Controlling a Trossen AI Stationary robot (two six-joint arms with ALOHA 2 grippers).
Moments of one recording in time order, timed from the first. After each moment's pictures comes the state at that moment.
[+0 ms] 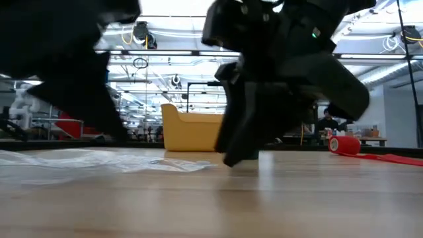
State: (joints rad) left arm -0.71 2.02 1.35 -0.76 -0.70 -1.18; right arm 0.42 2.04 1.33 -0.35 0.29 0.01
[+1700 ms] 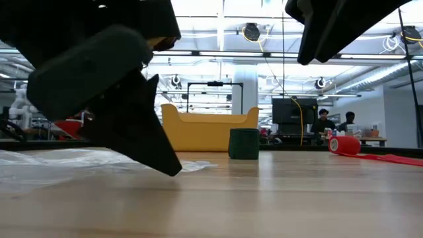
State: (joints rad) left arm -0.62 2.04 1.24 -0.38 -0.66 -0.88; right arm 0.56 1.72 1.33 -0.79 0.37 0.32
